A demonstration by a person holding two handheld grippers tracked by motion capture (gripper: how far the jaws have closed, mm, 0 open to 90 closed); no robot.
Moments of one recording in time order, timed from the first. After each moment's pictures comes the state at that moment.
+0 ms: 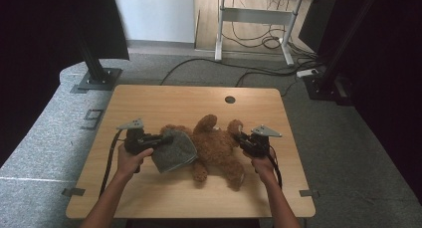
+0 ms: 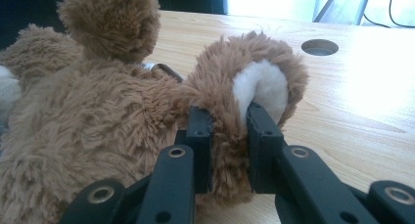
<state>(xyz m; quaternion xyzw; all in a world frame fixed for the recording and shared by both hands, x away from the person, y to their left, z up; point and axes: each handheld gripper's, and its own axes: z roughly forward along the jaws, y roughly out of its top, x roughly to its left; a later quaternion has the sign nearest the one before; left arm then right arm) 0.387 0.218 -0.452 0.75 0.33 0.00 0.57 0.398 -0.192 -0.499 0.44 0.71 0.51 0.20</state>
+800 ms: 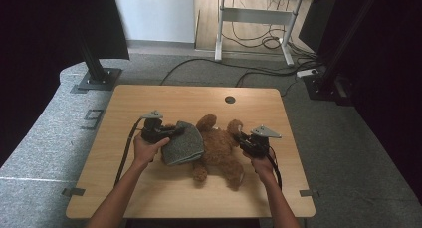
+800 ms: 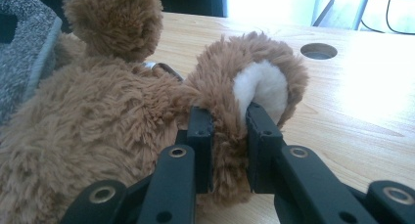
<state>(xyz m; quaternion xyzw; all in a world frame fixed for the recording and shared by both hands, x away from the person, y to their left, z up) 0.425 0.186 -0.463 0.78 0.38 0.04 0.51 0.397 -0.192 -0.501 0.43 0.71 0.51 0.21</state>
